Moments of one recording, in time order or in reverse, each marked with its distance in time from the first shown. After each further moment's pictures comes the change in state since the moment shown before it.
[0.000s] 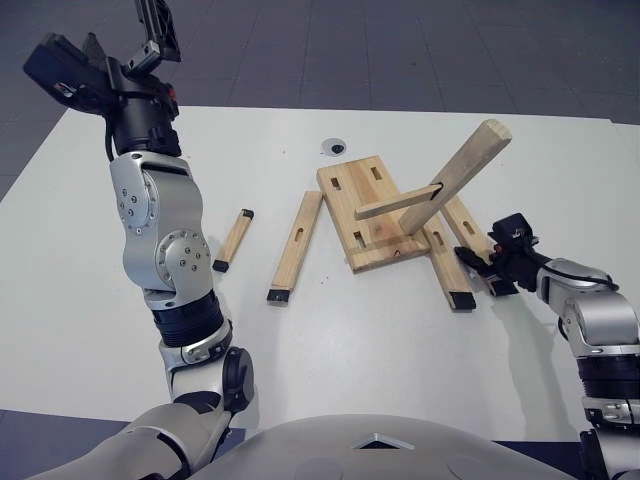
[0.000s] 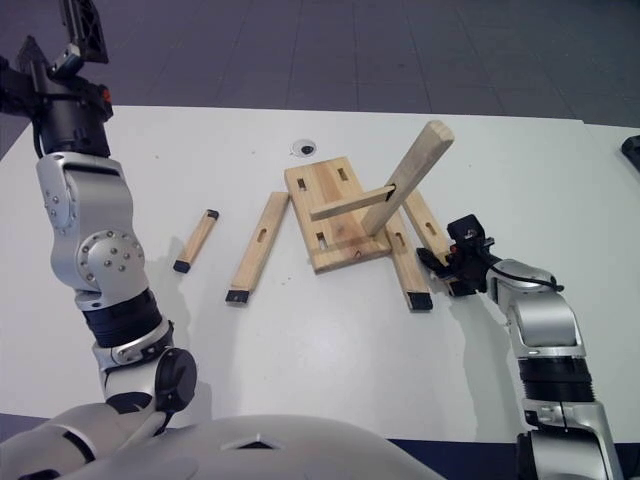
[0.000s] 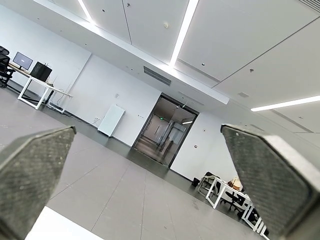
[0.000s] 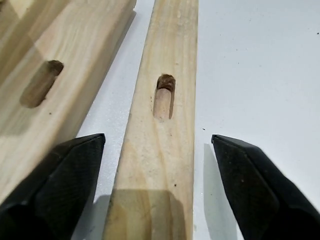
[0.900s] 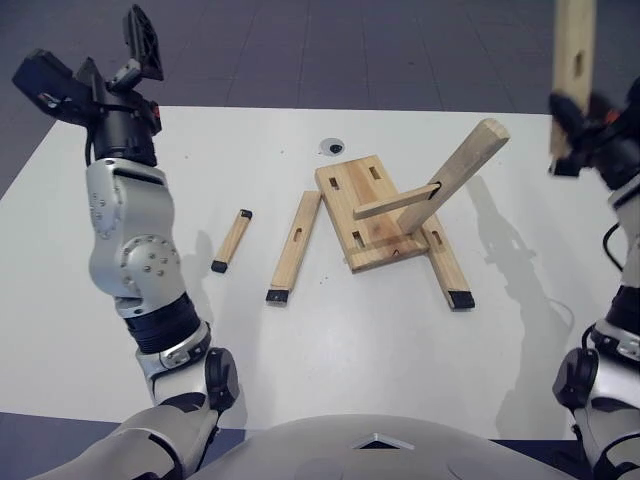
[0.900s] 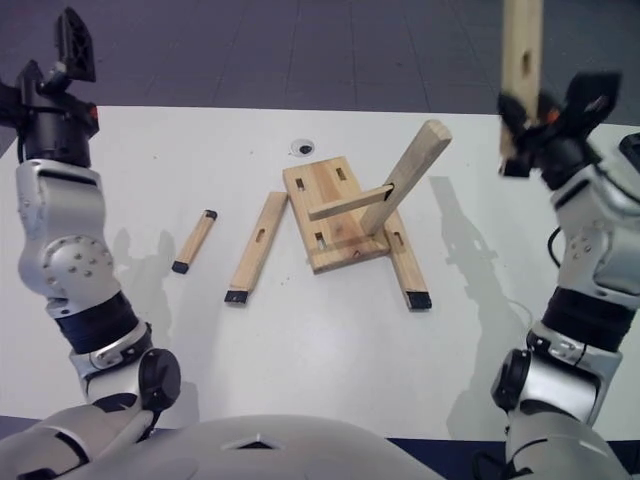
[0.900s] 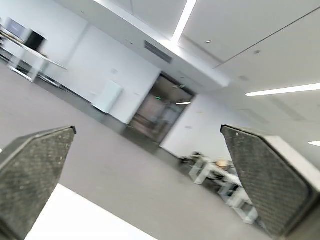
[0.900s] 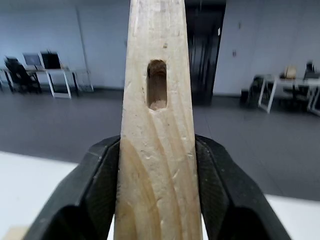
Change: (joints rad) left arm 0.024 0.112 0.159 -0.040 -0.391 0.221 -0.073; right arm -0.496 0.065 -0.404 -0.083 0.235 -0.110 -0.102
